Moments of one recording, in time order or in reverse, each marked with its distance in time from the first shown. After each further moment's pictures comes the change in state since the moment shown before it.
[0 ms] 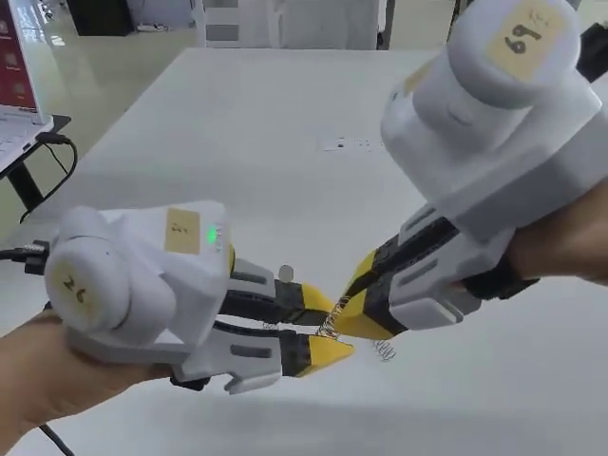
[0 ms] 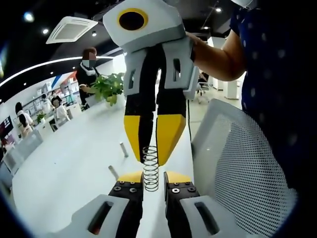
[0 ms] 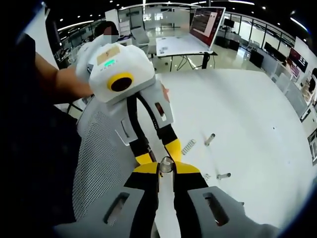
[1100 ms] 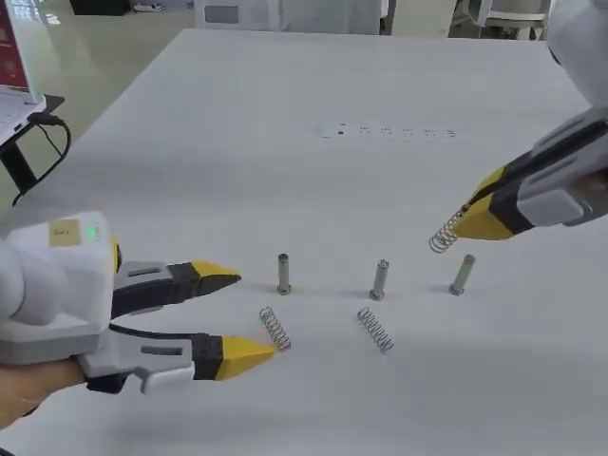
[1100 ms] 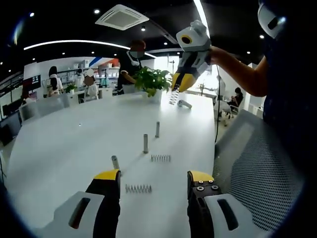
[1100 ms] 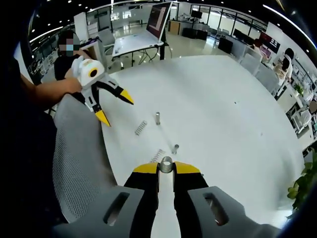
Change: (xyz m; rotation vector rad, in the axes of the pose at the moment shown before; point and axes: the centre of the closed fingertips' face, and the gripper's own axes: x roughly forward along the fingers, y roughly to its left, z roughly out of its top) left arm -0.049 0.045 -0.070 -0.323 -0.070 0.228; right arm -0.065 -0.108 -0.054 0.165 0.045 -0.224
